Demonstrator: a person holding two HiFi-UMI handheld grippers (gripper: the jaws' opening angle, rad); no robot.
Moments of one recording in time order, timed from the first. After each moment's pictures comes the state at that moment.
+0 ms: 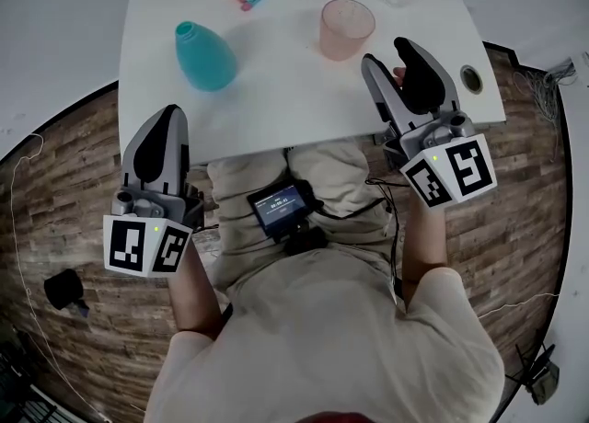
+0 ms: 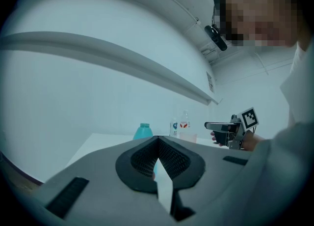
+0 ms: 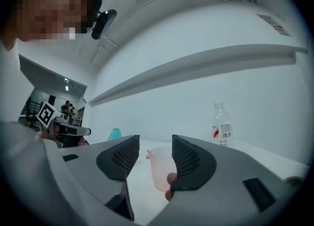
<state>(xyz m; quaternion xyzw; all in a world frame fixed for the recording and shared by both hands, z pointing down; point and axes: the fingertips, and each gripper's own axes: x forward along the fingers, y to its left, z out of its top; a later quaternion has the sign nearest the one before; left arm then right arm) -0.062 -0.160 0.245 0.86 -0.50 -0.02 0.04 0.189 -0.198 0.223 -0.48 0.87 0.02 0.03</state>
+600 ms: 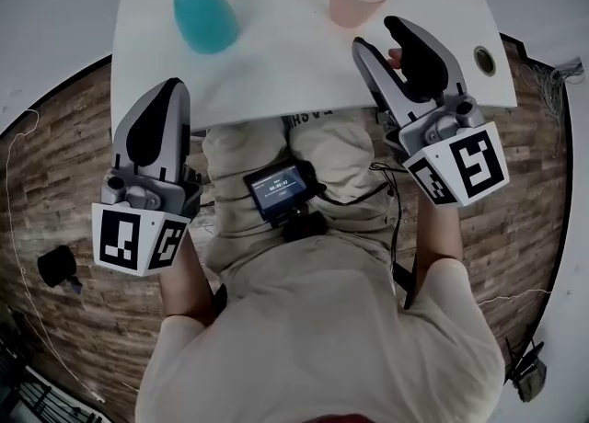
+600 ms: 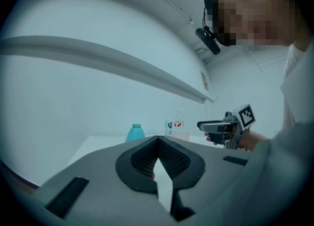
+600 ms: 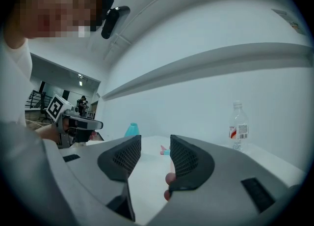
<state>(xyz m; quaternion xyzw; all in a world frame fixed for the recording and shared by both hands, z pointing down) -0.048 -0.156 0.251 0.87 -0.48 0.00 0.02 0.153 -0.191 0.239 -0.42 0.91 0.04 -0.01</state>
